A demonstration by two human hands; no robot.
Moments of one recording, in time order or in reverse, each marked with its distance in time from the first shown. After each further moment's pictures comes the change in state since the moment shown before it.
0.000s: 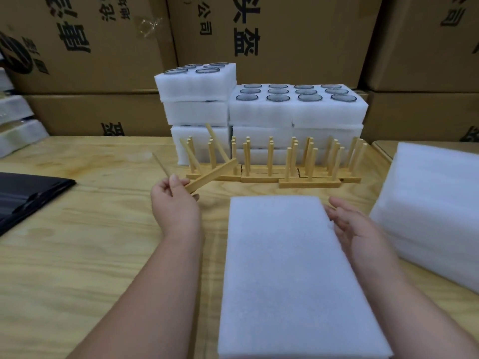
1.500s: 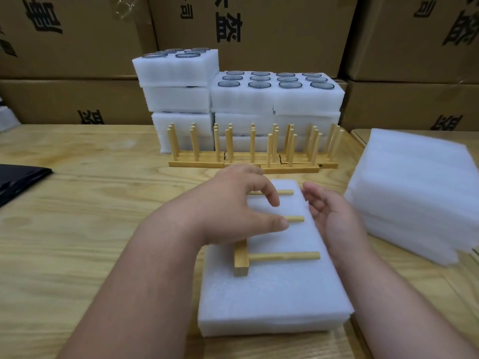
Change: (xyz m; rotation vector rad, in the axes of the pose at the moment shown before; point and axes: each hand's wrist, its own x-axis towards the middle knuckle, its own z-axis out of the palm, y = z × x) left_hand -0.098 0.113 -0.016 0.957 -1.354 0.441; right_hand -0.007 -0.004 0.003 0.029 0.000 0.018
